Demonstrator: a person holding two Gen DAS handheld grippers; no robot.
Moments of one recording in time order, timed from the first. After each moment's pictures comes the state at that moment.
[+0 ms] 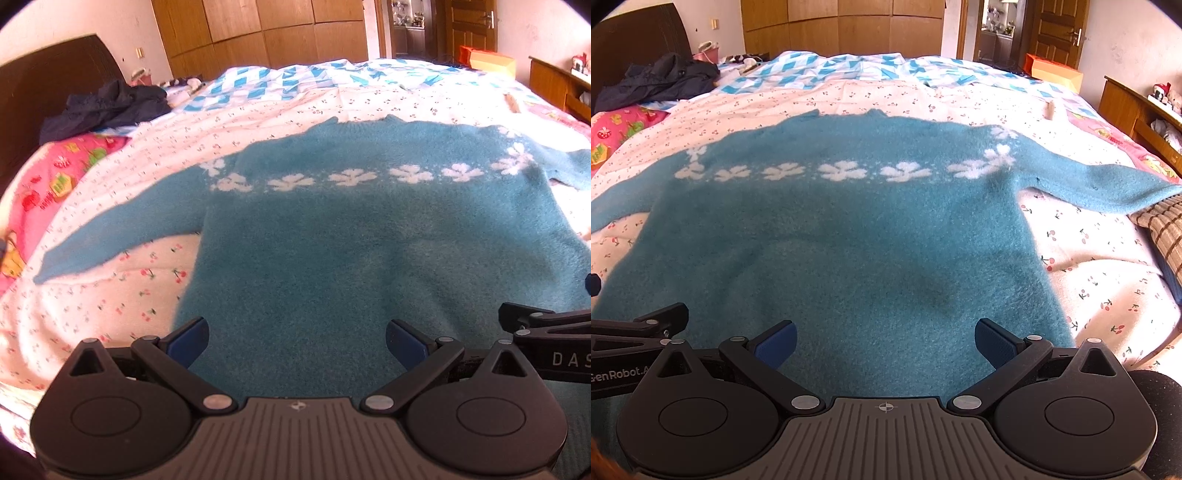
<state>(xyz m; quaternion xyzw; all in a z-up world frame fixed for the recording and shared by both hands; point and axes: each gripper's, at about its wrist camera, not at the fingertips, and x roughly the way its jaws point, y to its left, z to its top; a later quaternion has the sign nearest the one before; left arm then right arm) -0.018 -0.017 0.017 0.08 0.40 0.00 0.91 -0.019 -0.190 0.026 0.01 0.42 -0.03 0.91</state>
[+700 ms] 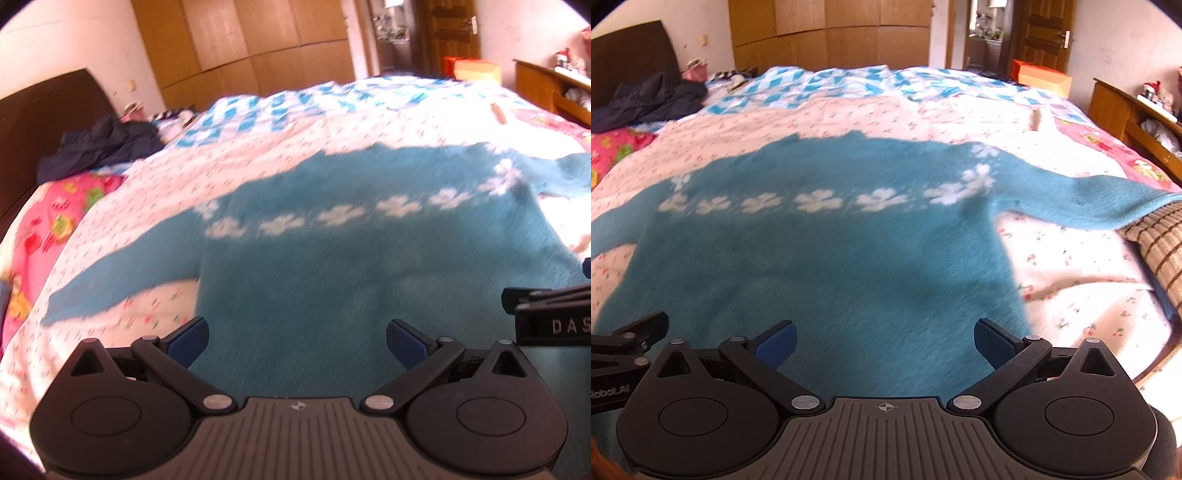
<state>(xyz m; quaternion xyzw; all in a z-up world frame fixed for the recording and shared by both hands) -0.010 -0.033 0.040 0.11 0.36 -0.03 0.93 0.004 -0.229 0.040 0.04 0.41 -0.05 0.91</state>
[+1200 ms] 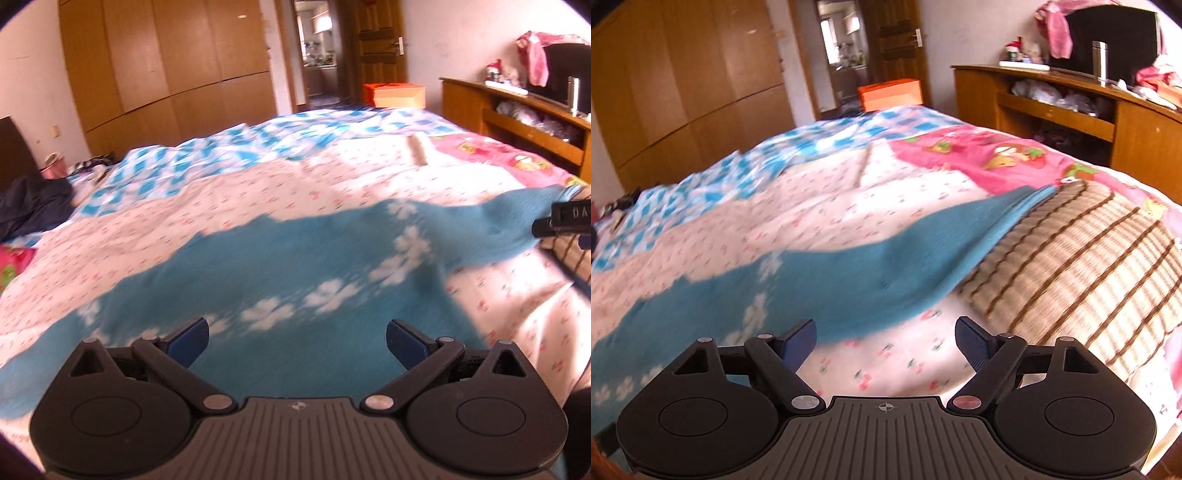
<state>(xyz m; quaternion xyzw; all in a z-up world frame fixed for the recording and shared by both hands) 0.062 -0.156 0.071 0.11 0.32 -0.15 0.93 0.035 -0.456 0.087 0.16 0.29 -0.23 0.91</state>
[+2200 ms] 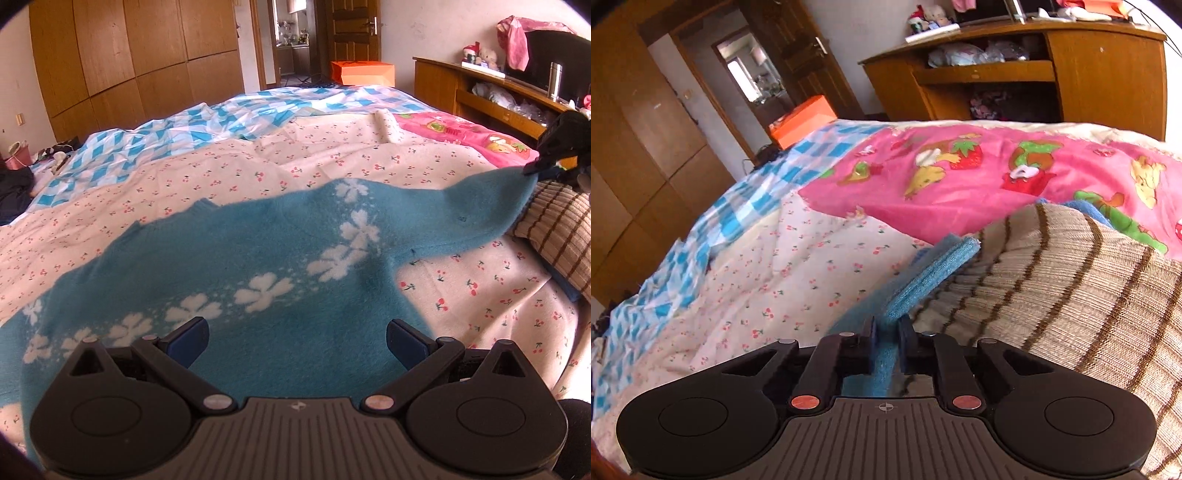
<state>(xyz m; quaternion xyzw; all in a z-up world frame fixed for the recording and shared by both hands) 0.073 -0.188 0.052 0.11 0.36 -0.18 0.91 0.083 -0.550 0.083 0.29 0.26 -0.25 0.89</state>
